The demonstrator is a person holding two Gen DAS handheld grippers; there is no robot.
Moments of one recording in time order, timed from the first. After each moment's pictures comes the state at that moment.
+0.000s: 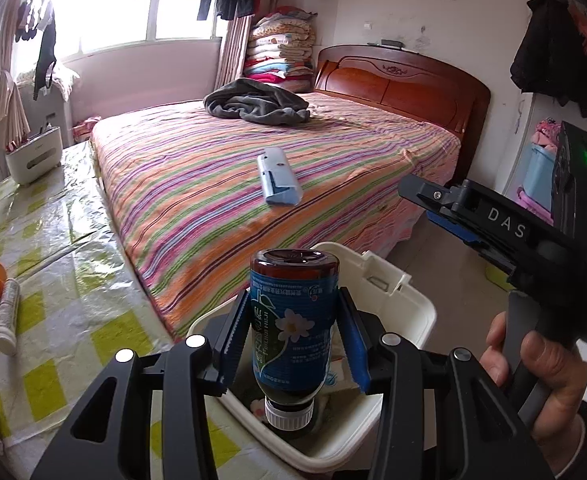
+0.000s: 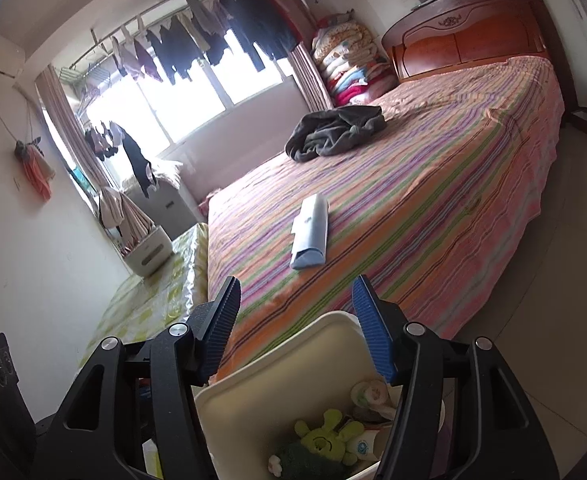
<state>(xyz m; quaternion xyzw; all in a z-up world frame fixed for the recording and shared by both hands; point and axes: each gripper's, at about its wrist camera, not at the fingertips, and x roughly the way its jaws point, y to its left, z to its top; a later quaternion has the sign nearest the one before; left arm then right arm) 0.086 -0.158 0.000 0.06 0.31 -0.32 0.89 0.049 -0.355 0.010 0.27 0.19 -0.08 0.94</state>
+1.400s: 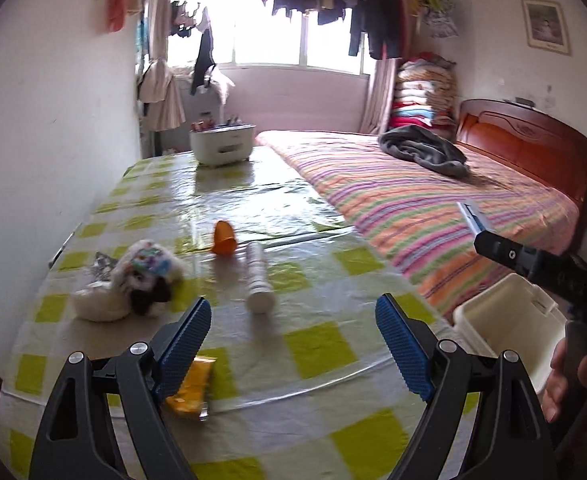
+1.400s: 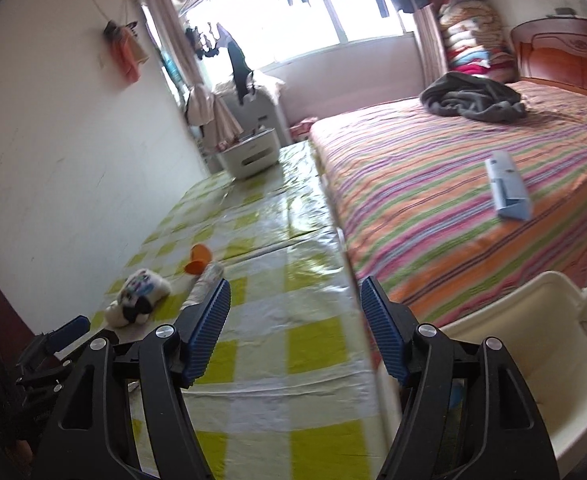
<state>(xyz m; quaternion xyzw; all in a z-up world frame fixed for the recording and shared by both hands) 0.086 0.075 0.004 0.00 0.26 -0.07 0.96 0.119 -0.142 0.008 0.14 0.27 0.10 0.95</state>
